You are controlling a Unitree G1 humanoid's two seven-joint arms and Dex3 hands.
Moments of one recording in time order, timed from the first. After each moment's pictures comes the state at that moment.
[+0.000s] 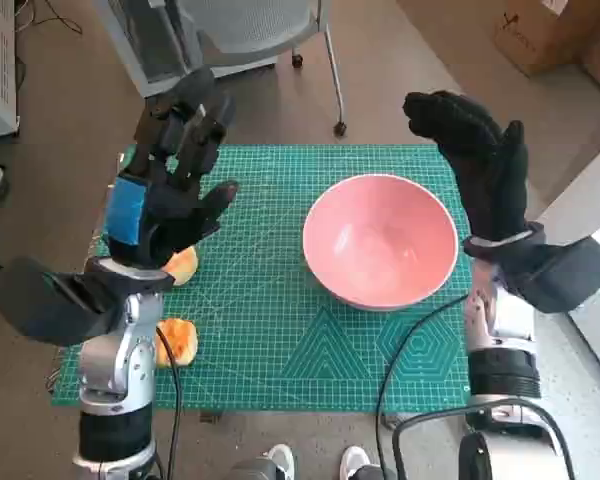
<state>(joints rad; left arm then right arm) -0.42 0.19 0.14 -0.17 -0.32 0.05 -0.24 -0.77 -0.16 -0.18 0.70 0.28 -0.64 0.53</state>
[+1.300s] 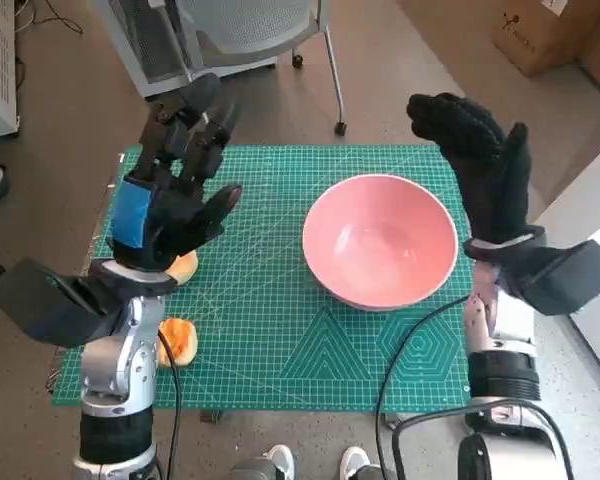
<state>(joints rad) -0.41 0.19 0.13 -0.17 -0.31 0.05 -0.25 -0.76 -0.15 -0.18 0.69 0.29 -0.64 0.52</state>
